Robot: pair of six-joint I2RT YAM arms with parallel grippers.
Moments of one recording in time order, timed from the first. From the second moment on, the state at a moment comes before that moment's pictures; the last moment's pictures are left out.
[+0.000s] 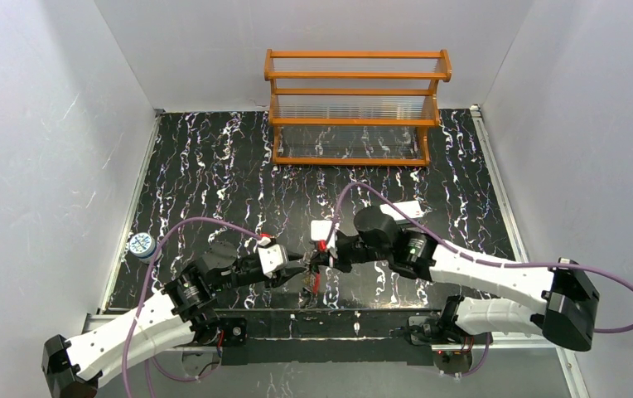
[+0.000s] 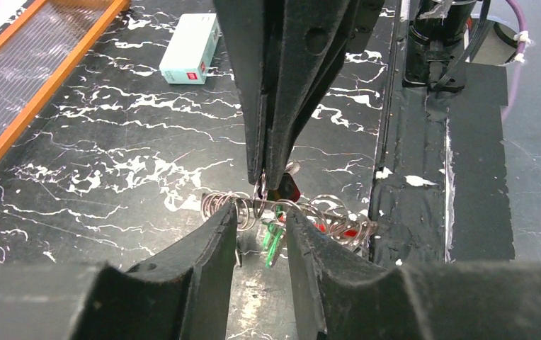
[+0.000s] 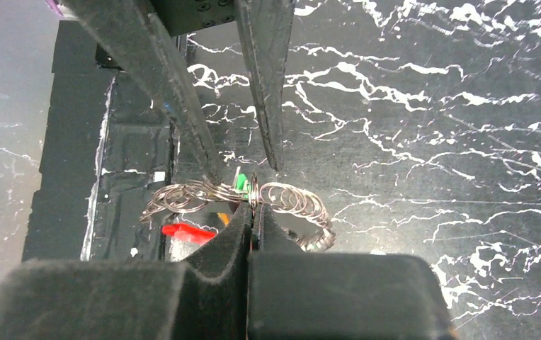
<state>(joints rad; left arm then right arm) -0.95 0.51 0.33 -0.01 0.34 0.19 1.12 1.10 0.71 -0.02 -0.40 -0.32</state>
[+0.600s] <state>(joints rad) -0.95 0.54 0.34 -0.05 0.32 0.23 1.09 1.35 0.97 -0.39 -0.51 -0.30</state>
